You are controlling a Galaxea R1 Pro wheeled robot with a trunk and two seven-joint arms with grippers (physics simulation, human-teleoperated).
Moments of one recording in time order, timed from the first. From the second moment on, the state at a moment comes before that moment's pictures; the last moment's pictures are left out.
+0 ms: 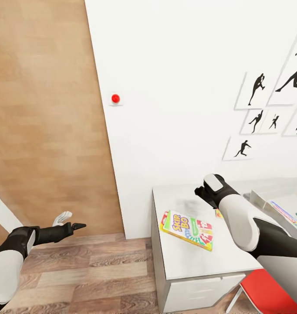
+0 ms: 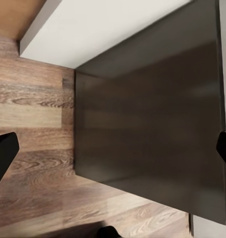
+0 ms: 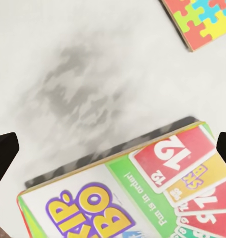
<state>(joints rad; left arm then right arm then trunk) -0.85 0.28 0.78 -0.40 -0.55 0.64 -0.96 -1.24 0.01 -0.34 -0.26 -0.57 0.51 -0.74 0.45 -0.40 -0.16</state>
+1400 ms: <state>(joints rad) -0.85 0.27 0.78 -0.40 -0.55 0.63 -0.97 -1.24 -0.03 -0.34 -0.26 -0.57 0.50 -0.74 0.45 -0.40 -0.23</state>
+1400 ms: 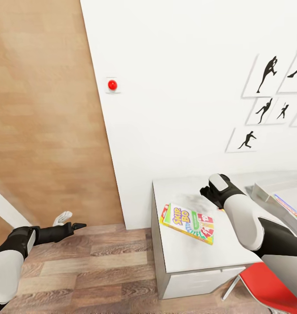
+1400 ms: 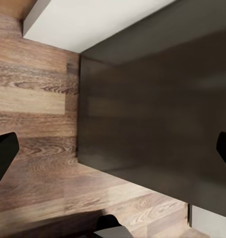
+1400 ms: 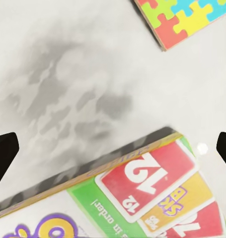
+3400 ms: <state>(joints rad) -0.85 0.30 0.78 -0.40 -0.41 0.64 -1.06 -1.22 -0.06 -0.39 -0.26 -0.58 0.51 -0.75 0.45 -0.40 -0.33</state>
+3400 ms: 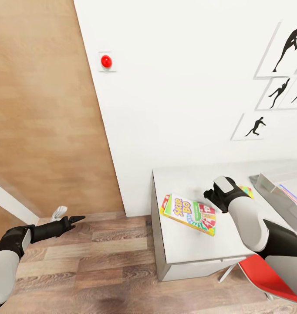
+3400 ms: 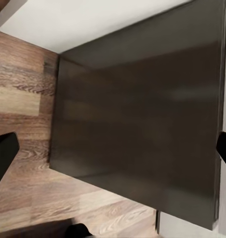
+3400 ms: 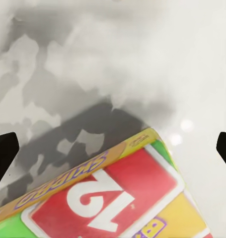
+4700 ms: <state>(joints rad) -0.85 0.30 0.78 -0.40 -0.41 0.64 -1.06 -1.17 -0.06 -0.39 -0.28 -0.59 0.52 -0.74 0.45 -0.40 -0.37</state>
